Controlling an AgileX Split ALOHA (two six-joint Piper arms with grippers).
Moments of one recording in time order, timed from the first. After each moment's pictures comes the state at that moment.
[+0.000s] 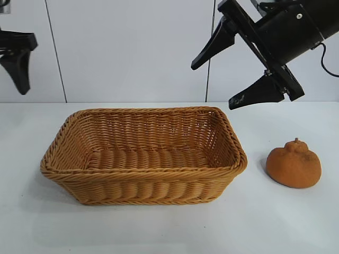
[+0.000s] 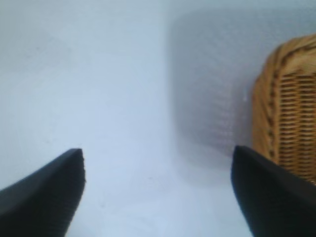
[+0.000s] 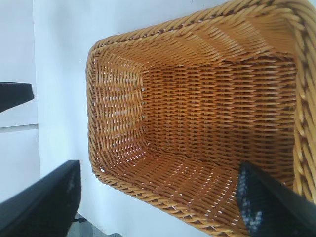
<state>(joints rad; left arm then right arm) -0.03 1.83 -1.47 -0.04 1.07 -0.06 0.22 1.70 -1.12 0.95 0.81 -0.36</state>
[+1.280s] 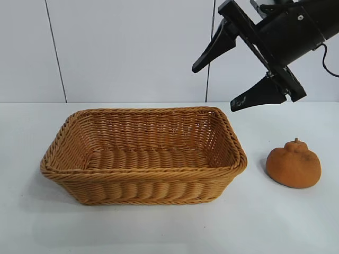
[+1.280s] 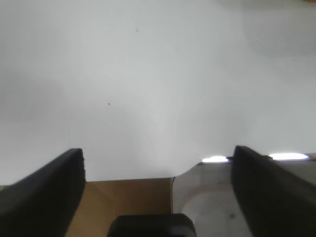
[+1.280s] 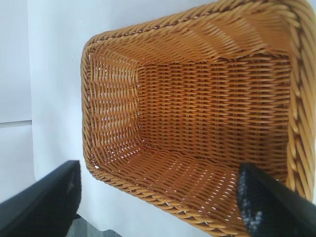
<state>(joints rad) -0.02 0.75 -0.63 -0.02 1.09 -0.01 0.22 1.70 -1.12 0.93 0.82 -0.36</state>
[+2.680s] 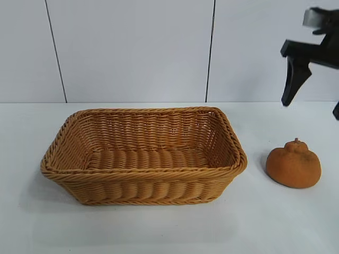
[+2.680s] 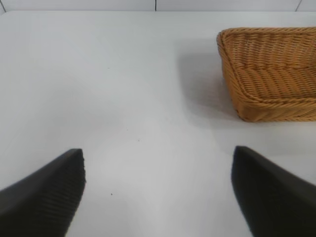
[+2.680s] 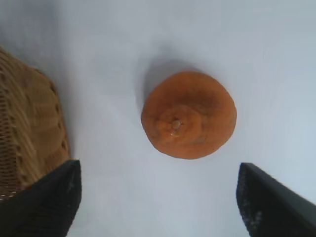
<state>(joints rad) -0.02 0.00 -0.50 -0.02 1.06 -0.01 0.06 1.84 -1.28 0.17 0.95 0.03</state>
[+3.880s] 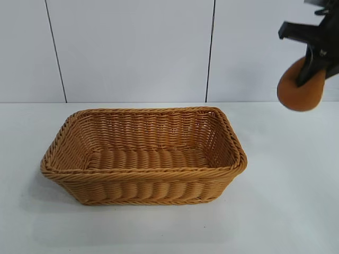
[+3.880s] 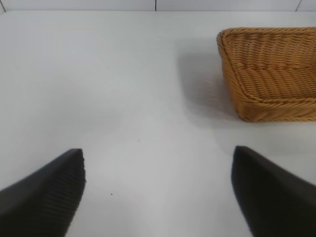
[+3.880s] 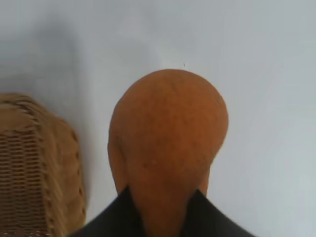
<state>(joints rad) -0.02 0.00 -0.50 -0.02 1.07 -0.01 0.10 1.69 -1.33 0.19 0.83 0.00</state>
